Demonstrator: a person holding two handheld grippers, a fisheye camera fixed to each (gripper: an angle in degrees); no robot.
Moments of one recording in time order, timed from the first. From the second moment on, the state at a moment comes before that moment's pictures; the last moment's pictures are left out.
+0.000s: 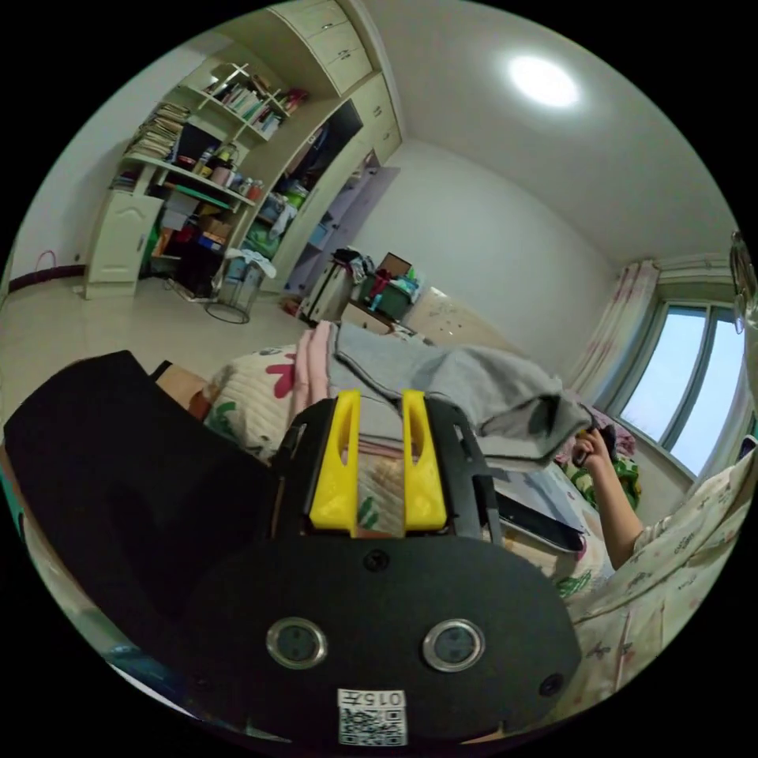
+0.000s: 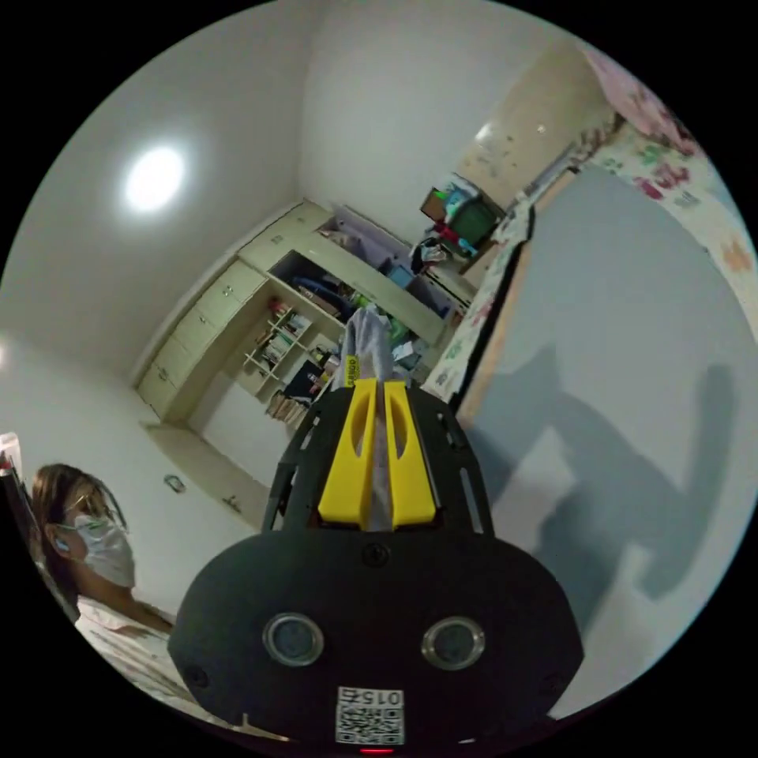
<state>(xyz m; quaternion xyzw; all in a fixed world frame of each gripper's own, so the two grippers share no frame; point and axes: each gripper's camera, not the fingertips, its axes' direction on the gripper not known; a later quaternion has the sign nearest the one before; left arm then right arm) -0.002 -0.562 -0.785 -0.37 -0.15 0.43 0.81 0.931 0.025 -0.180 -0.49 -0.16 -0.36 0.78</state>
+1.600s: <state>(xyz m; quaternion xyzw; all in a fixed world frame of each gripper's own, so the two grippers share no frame) 0.154 -0.073 -0.317 -0.68 0.13 0.55 0.46 0.639 0.298 -0.308 -0.39 -0.05 -0.76 0.53</state>
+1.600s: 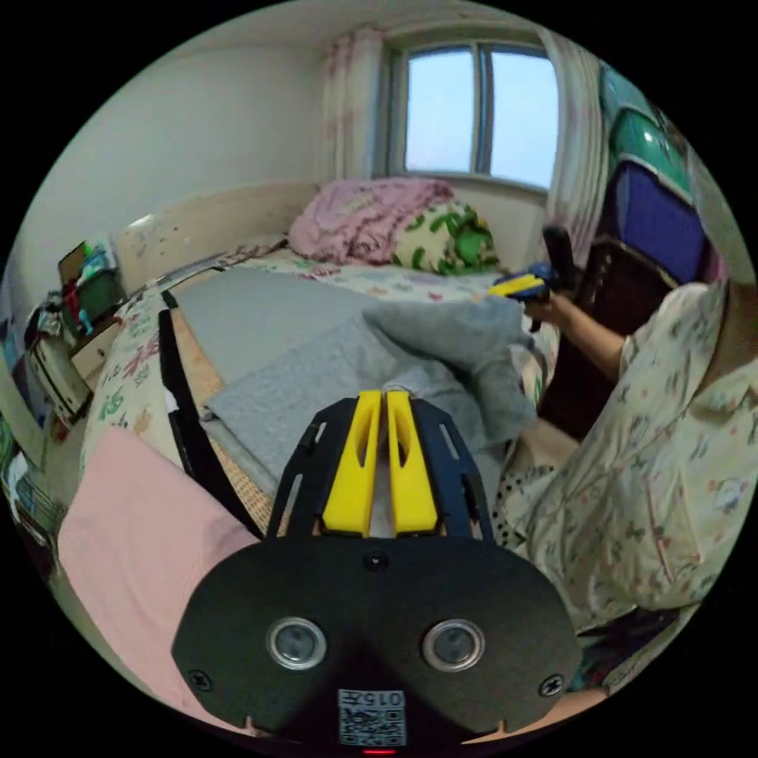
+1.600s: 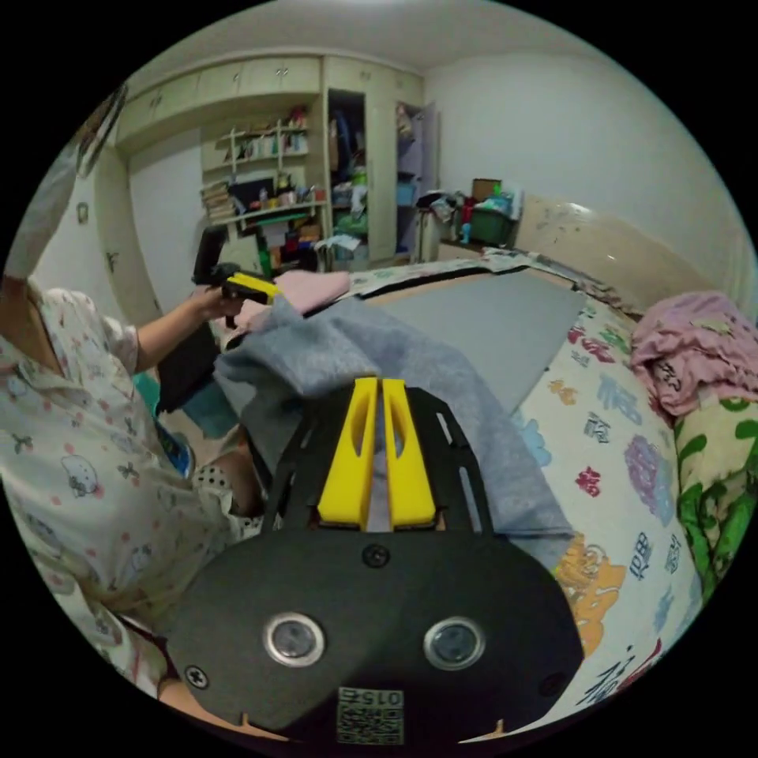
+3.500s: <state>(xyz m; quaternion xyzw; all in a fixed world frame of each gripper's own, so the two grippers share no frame) 0.096 -0.161 -0.353 -0.61 0.07 0.55 0.57 0.444 0.547 -0.253 -0.64 0.02 -0.70 0.31</state>
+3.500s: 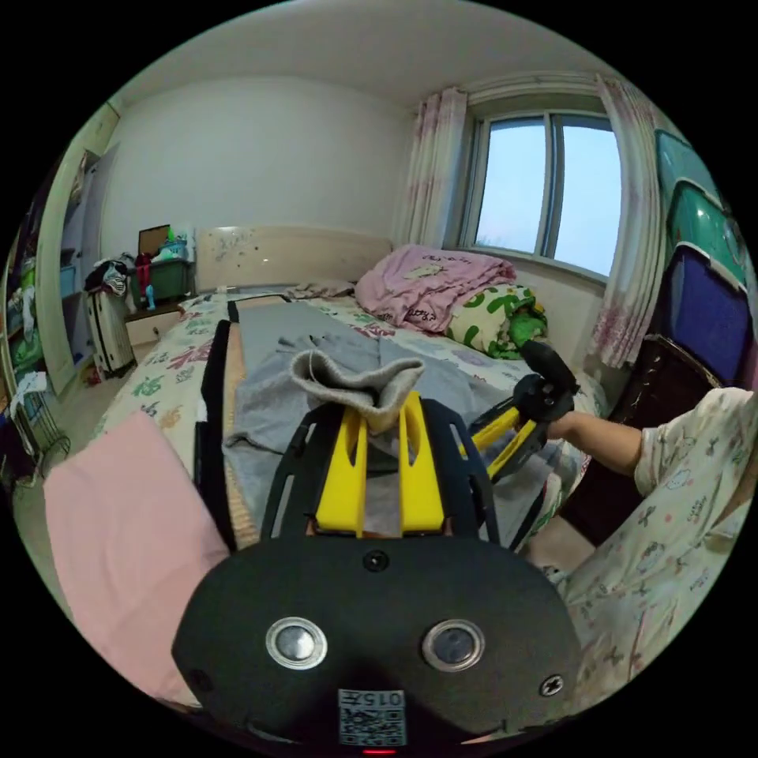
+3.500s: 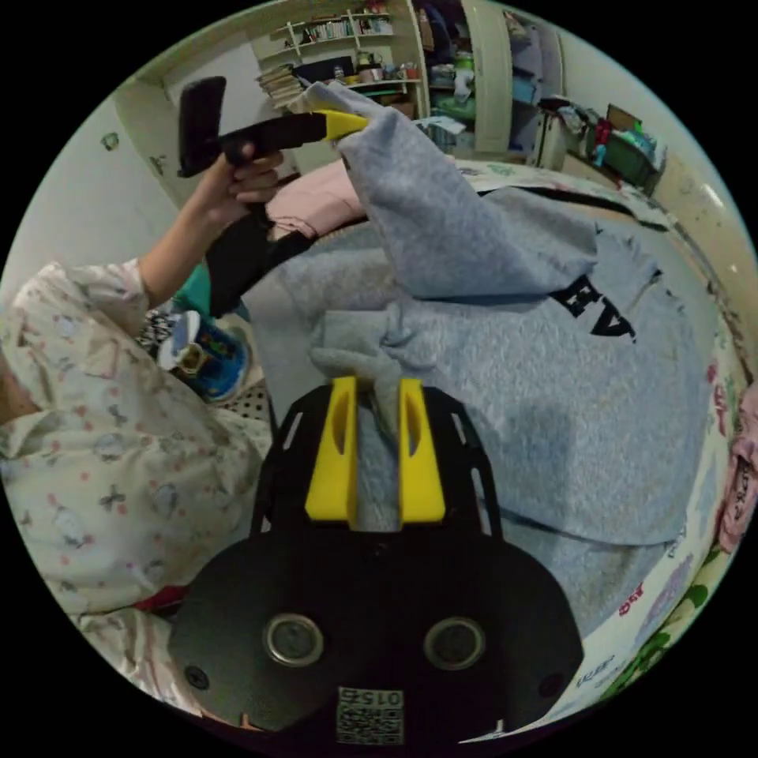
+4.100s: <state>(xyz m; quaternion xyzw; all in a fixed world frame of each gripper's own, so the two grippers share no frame) -0.045 -0.494 -0.367 -0.41 -0.25 0.48 0.73 0.330 0.069 -0.331 -0.33 0.15 -0.57 0.74</state>
